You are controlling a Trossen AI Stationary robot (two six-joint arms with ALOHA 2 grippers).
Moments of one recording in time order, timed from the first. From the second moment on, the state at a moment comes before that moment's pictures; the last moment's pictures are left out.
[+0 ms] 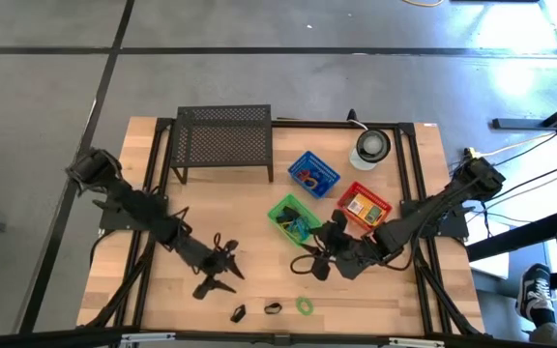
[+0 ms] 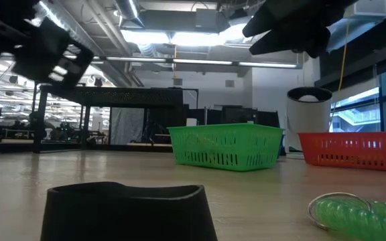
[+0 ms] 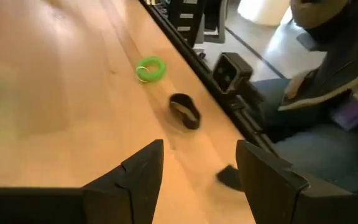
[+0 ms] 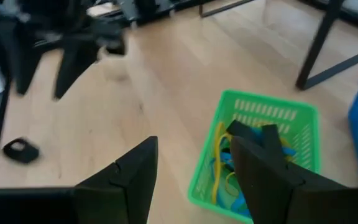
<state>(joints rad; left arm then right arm) -0.61 1.49 0.47 0.61 -0.06 -0.26 0.59 1.56 0.95 -0.14 0.75 0.71</state>
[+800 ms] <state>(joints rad) -0.69 1.83 0.79 0.37 0.08 -0.47 0.60 1.56 0.95 -0.13 0.73 0.76</state>
